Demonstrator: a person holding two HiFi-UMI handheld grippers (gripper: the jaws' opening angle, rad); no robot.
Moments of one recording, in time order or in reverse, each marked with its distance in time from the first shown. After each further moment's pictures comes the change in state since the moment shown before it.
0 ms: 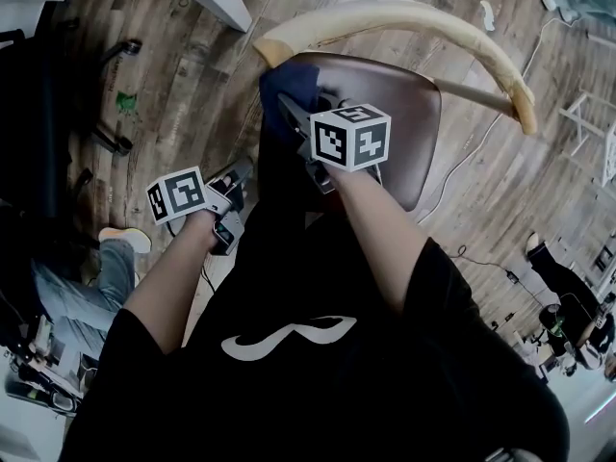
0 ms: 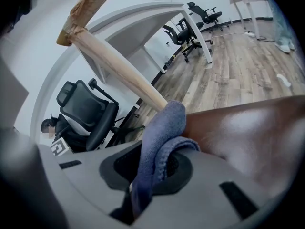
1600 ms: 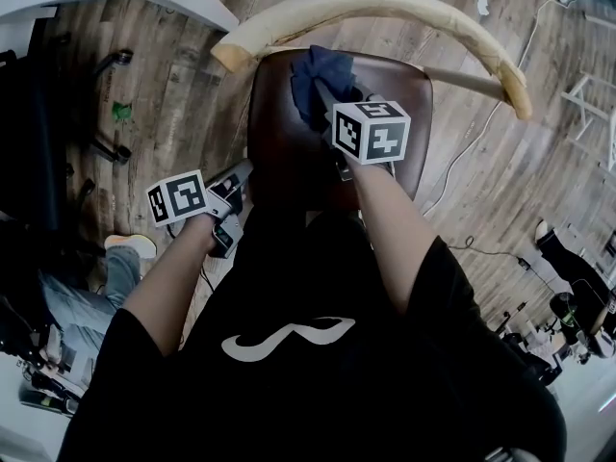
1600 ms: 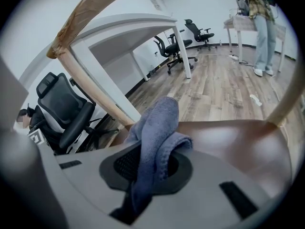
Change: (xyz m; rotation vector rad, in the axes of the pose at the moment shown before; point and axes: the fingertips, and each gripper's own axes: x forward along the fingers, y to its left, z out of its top) left arm 0.016 -0.008 -0.015 0.072 0.073 0.025; right arm -0.053 -0.087 0.009 -0.059 -0.061 -0.279
